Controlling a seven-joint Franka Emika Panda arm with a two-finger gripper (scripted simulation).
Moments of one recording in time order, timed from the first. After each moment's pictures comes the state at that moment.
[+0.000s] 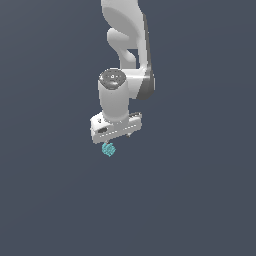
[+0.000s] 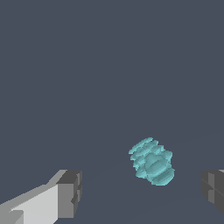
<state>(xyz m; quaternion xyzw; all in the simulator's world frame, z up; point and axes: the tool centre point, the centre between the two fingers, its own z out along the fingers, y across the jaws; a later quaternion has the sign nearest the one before) -0.010 -0.043 0.139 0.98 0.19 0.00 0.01</state>
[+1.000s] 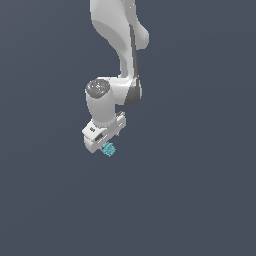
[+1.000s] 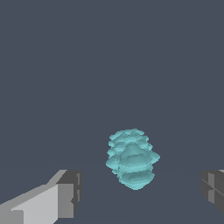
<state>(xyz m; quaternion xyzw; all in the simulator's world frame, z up) -0.021 -0.087 0.103 0.91 0.40 0.00 0.00</state>
